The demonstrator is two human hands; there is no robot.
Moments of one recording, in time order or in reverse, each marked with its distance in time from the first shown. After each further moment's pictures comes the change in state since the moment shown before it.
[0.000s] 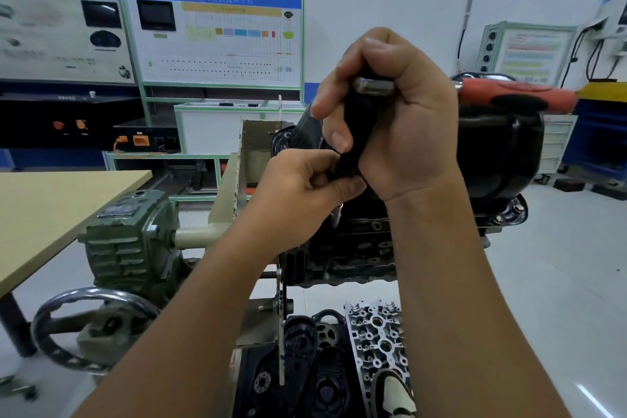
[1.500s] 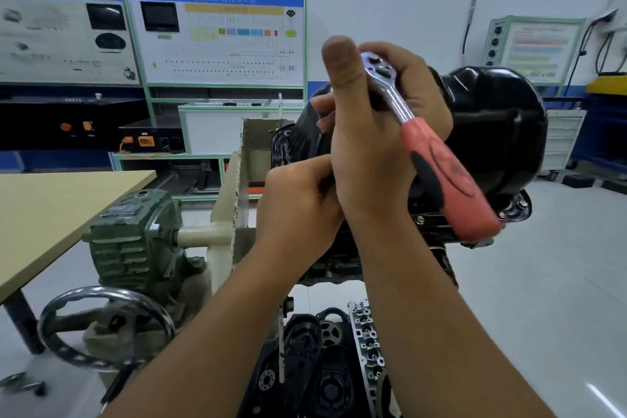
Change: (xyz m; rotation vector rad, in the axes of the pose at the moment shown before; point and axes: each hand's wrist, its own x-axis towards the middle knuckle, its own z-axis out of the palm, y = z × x) left_hand -0.009 -0.002 0.026 0.276 0.330 0.097; right_hand -0.015 0.035 0.015 -0.498 0.529 -0.481
